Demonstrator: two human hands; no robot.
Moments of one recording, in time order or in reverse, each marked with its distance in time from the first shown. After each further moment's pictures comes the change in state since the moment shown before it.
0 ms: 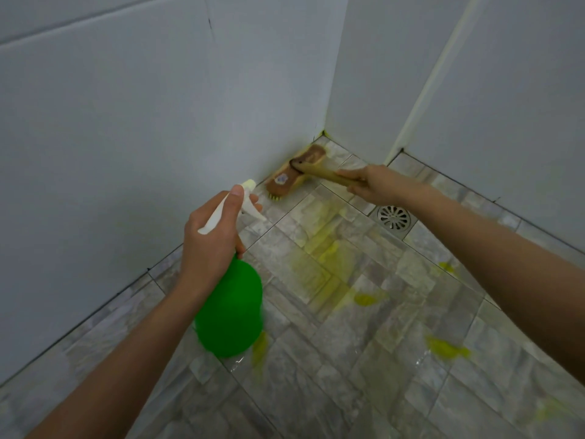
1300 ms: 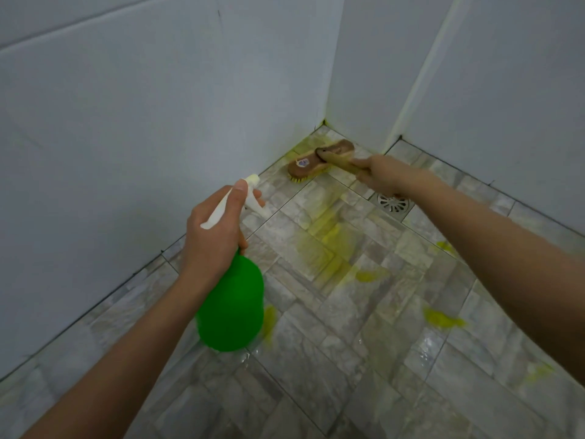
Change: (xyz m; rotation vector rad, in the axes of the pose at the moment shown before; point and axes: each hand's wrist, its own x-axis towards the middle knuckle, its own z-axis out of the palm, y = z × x) left_hand -0.034 0.013 -0.019 0.016 -0.038 0.022; right_hand -0.048 -0.035 -0.018 -0.020 -0.072 0.188
